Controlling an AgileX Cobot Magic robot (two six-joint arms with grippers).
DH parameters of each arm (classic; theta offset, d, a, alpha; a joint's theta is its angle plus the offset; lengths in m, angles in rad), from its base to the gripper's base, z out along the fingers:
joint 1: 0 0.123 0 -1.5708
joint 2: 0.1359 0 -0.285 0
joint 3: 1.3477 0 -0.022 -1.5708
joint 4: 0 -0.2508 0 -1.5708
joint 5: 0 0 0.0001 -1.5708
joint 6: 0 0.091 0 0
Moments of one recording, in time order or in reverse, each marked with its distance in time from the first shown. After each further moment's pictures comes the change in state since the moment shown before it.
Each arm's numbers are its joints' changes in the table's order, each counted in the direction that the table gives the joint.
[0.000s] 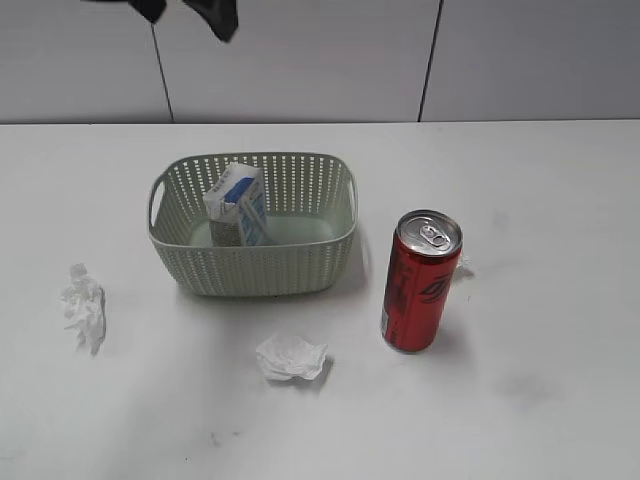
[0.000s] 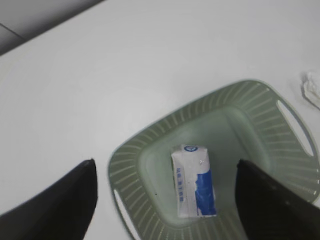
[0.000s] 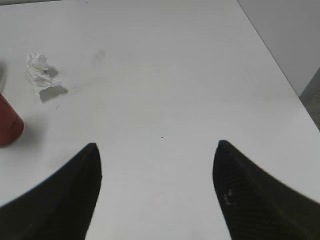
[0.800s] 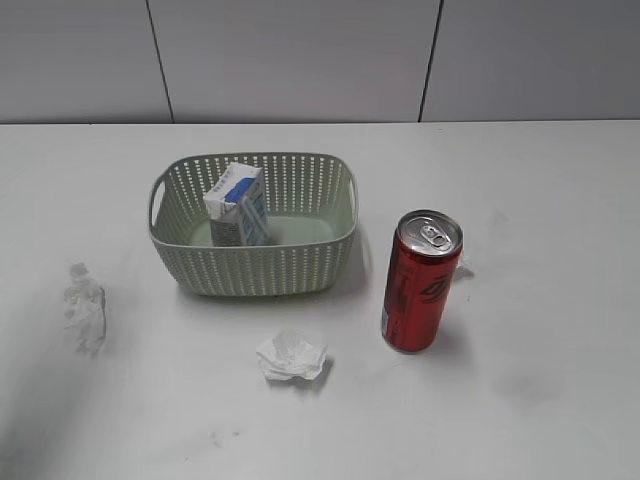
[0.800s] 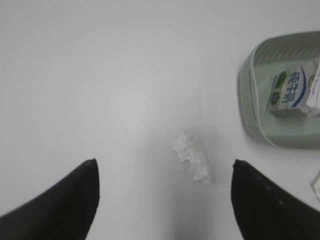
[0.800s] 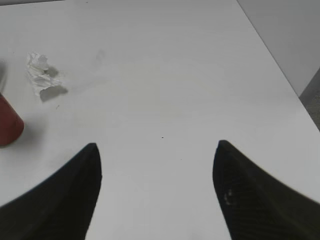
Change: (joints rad) left arm 0.405 -0.552 0.600 0.090 -0.003 -0.008; right arm 0.000 0.000 0.000 0.000 0.000 0.000
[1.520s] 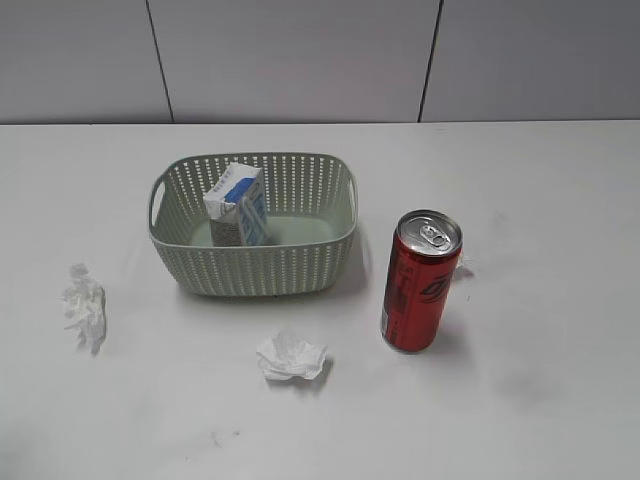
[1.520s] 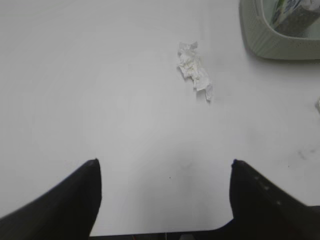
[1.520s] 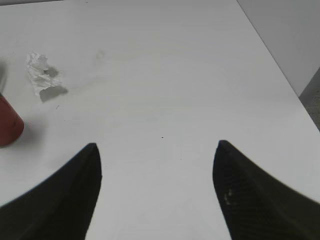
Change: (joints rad) left arm 0.001 -0.663 0.587 0.001 0.047 -0.018; right arm 0.000 0.000 0.000 0.000 0.000 0.000
